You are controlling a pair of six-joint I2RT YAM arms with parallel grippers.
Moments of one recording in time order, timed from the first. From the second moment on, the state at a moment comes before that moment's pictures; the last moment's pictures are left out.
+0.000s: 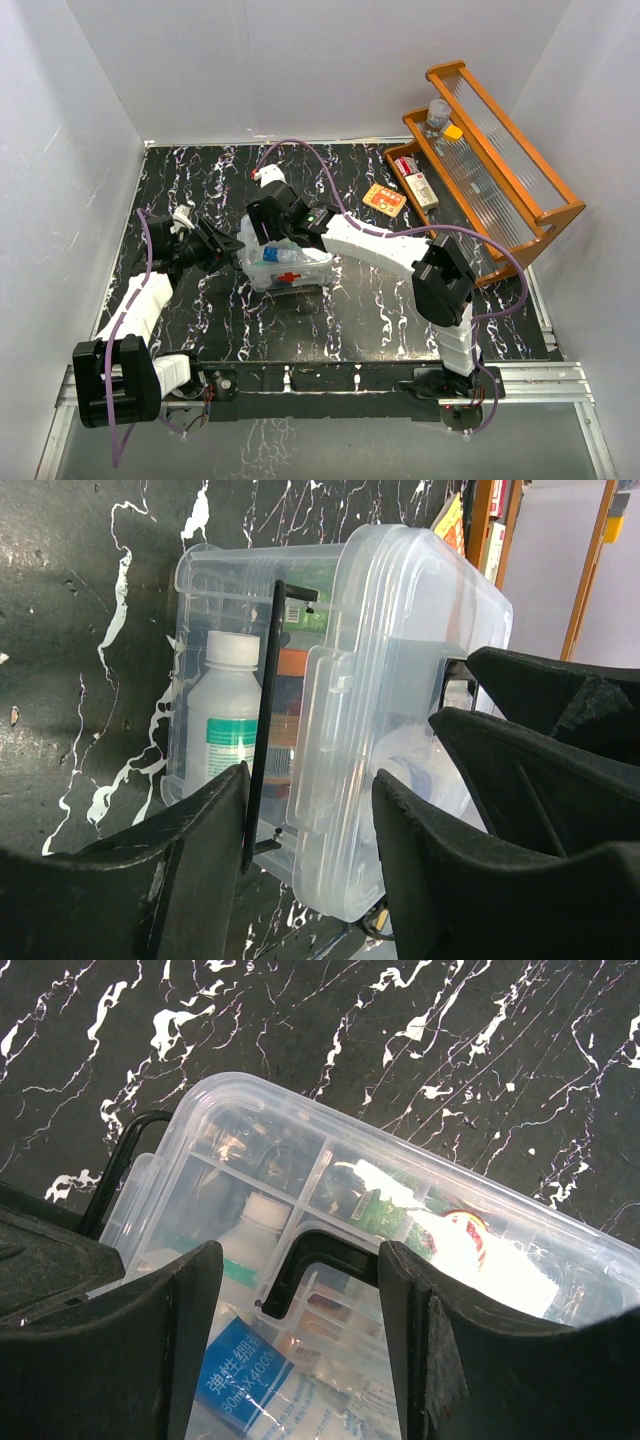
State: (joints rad) left arm 0.10 1.14 0.59 -0.18 0.63 -0.77; right arm 0.95 1.98 1.72 -0.41 0.27 0.32
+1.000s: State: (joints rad) left arm 0.10 1.14 0.71 -0.44 0.67 -0.60; right arm 0.95 1.99 1.71 -0.38 0.24 0.34
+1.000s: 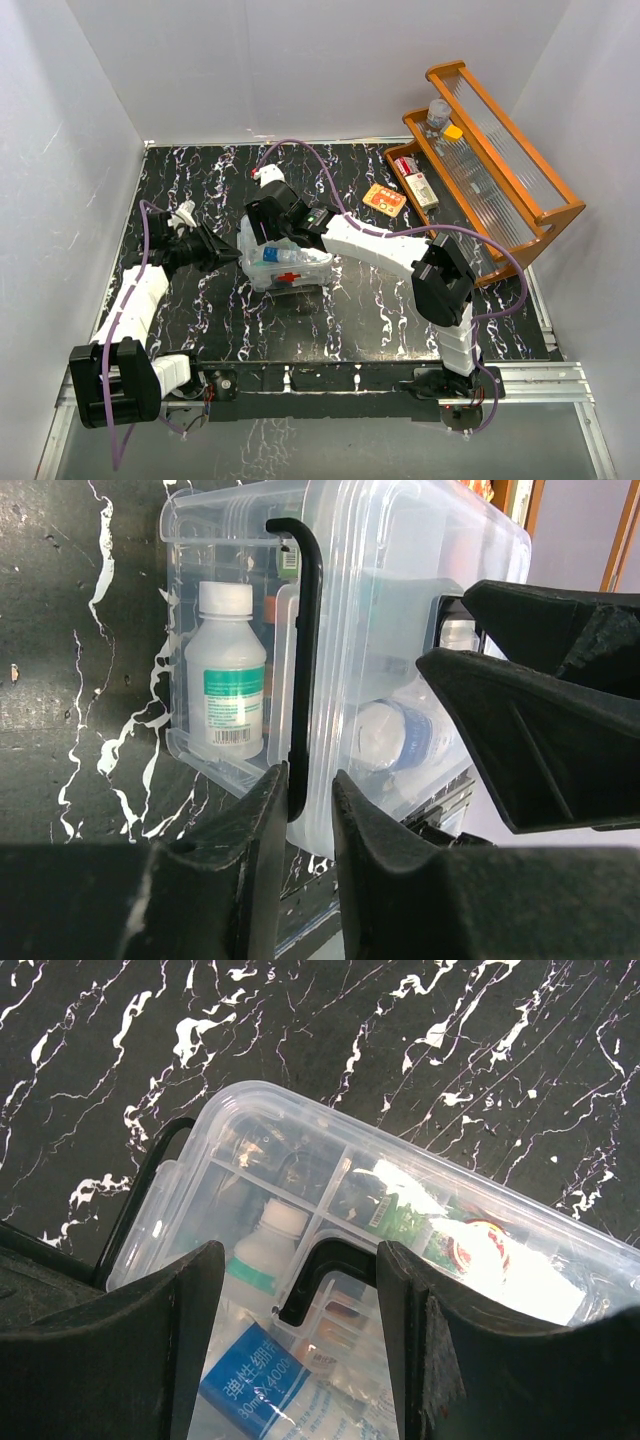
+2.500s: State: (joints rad) left arm 0.09 1.14 0.71 -0.41 0.78 -0.62; right arm 0.95 1.99 1.71 -0.37 0.23 0.35
